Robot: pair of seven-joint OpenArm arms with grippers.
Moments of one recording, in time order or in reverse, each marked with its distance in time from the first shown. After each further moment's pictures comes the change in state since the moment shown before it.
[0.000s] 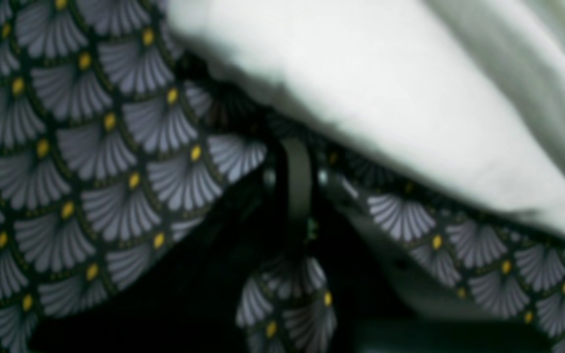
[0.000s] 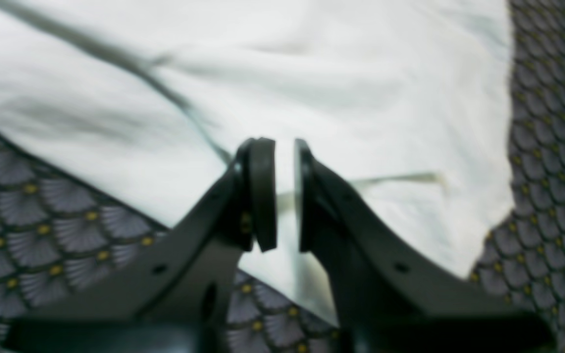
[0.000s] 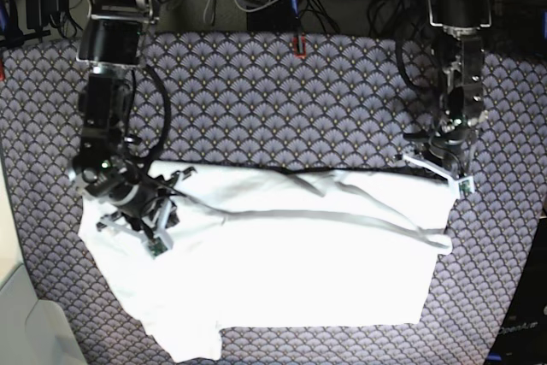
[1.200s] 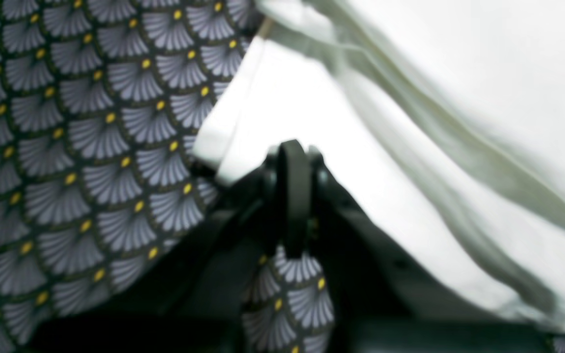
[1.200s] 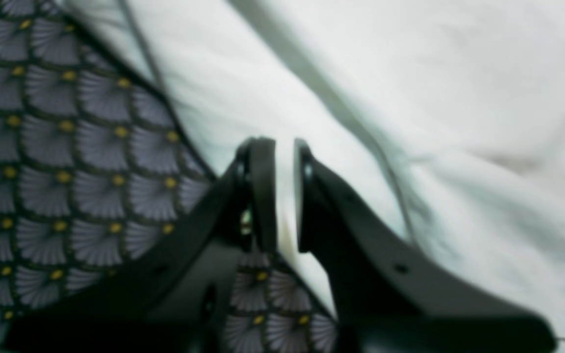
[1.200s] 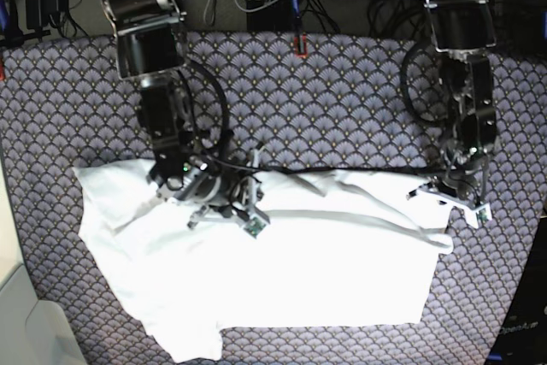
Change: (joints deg) left arm -6.1 1.8 -4.9 0.7 0.3 0.3 4.9; right arm 2.7 -4.9 -17.7 -11.2 -0.1 0.0 0.9
